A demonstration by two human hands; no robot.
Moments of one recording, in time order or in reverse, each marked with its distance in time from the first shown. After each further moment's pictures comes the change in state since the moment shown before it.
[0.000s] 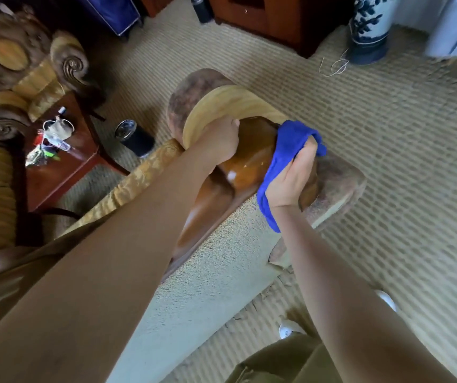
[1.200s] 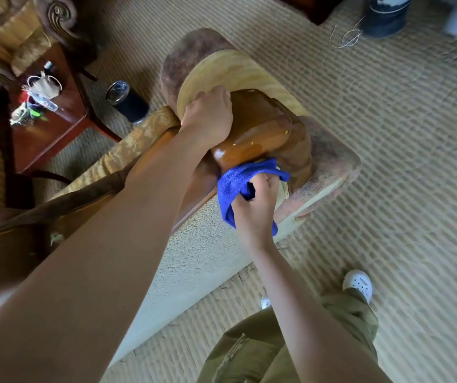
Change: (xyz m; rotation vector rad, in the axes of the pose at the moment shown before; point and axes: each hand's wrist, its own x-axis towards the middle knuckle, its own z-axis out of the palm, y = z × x) left_hand -0.003 -0.003 0.012 0.004 0.109 -0.045; right_hand -0.082 -0.004 -0.028 -0.127 -0.330 0.118
